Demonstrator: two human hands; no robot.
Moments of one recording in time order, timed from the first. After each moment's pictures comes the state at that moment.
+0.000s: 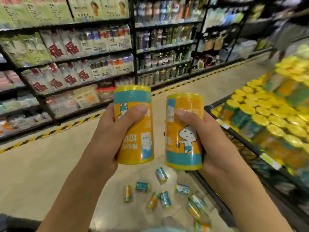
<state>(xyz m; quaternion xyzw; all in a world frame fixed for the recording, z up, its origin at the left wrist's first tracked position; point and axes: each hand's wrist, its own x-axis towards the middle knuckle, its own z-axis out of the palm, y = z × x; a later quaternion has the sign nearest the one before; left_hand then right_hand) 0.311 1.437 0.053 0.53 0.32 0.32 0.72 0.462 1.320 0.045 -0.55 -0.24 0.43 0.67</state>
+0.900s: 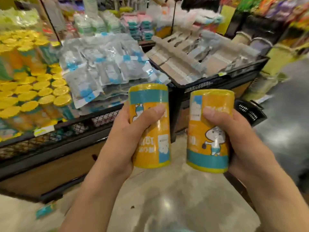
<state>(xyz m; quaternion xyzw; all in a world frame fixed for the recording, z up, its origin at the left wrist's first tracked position) 0.397 0.972 0.037 0.55 -0.19 -0.28 0.76 0.274 0.811 0.048 -0.60 0.21 -0.18 0.75</state>
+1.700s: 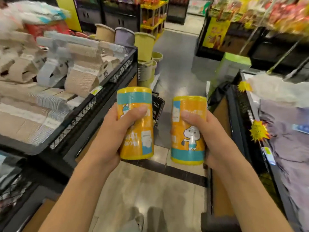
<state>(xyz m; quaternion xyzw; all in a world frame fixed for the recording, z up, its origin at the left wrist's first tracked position) 0.390 0.444 0.021 0.47 -0.36 -0.55 0.58 0.184 0.409 0.028 -0.46 0.45 -0.42 0.64</state>
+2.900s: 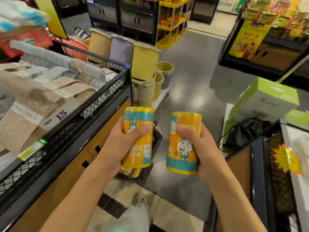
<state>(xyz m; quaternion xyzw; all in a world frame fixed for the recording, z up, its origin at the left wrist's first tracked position) 0.308 -0.076 -0.033 0.56 -0.30 -0.53 0.57 0.113 -0.129 -0.018 -0.45 0.48 -0.36 0.66</state>
